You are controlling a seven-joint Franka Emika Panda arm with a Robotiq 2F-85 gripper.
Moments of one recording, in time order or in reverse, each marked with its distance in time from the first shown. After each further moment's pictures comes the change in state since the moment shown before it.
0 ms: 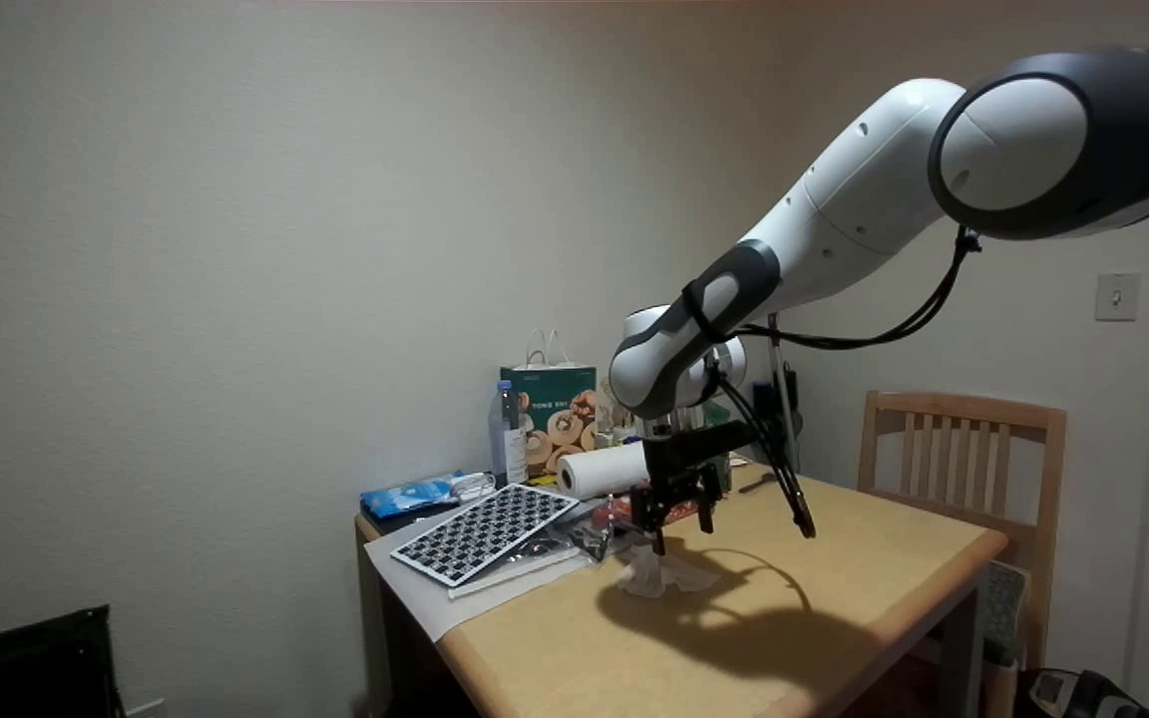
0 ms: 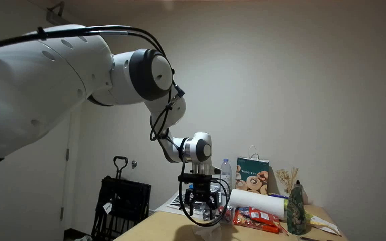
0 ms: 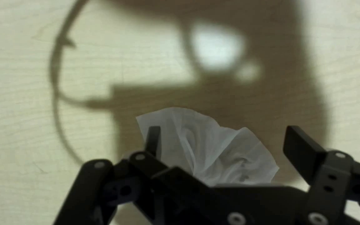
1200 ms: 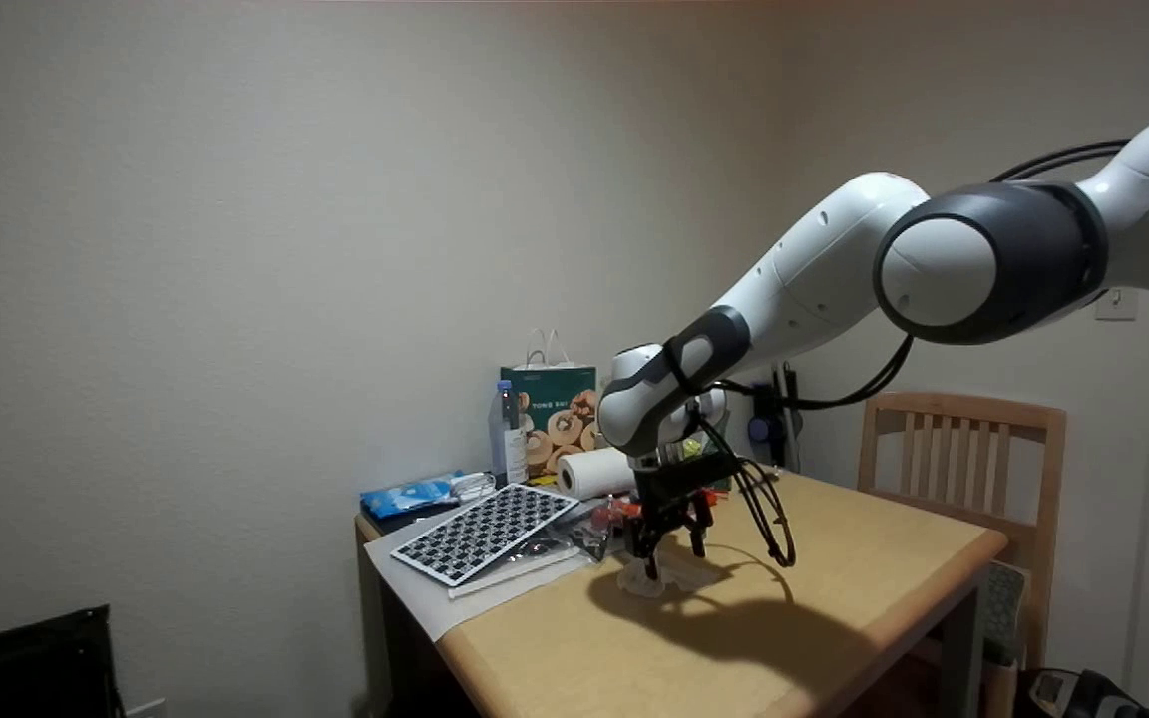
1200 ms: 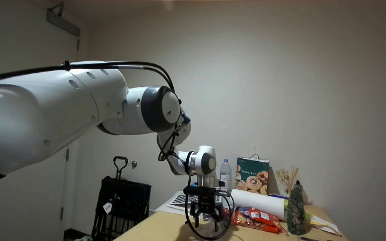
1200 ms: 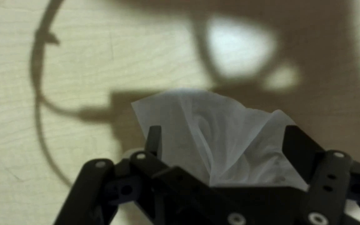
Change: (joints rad) arm -0.009 0.232 -0.013 0.263 0.002 -0.061 0.042
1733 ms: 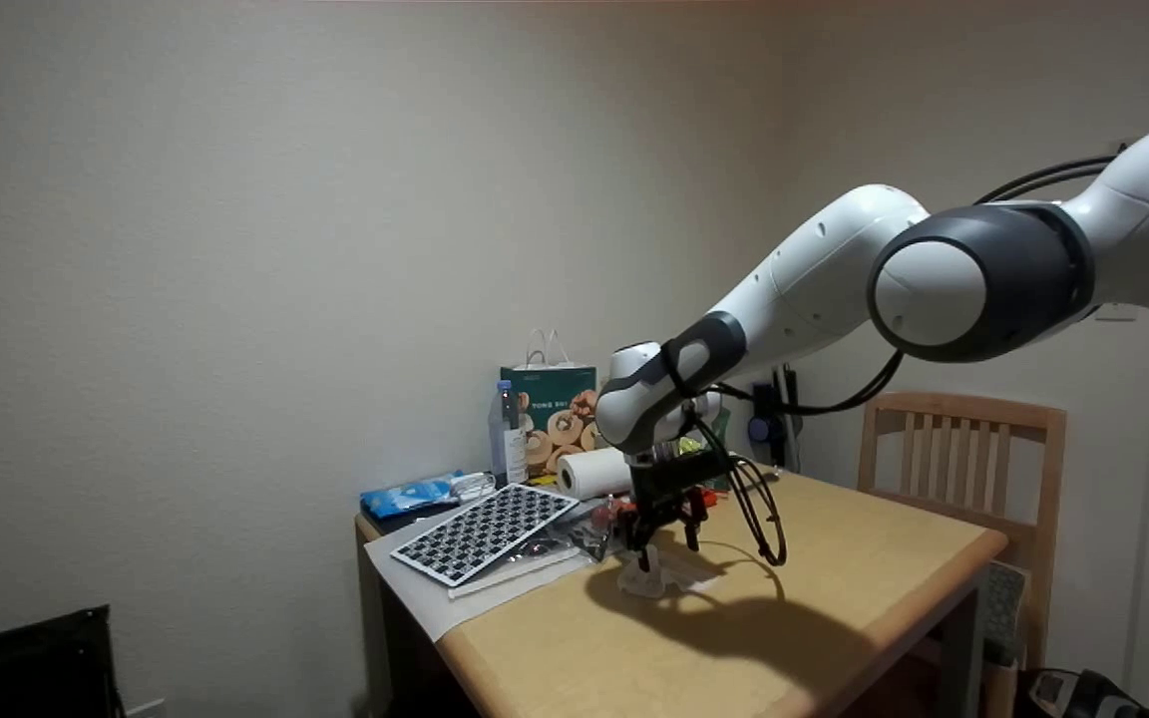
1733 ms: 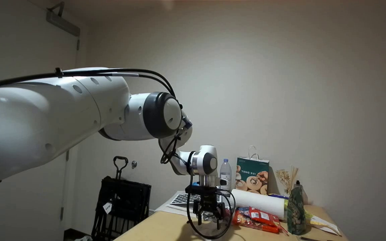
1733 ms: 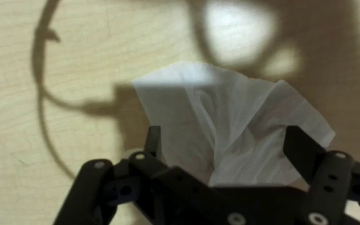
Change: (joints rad) arm -0.004 0.040 -0.004 0.074 0.001 0.003 0.043
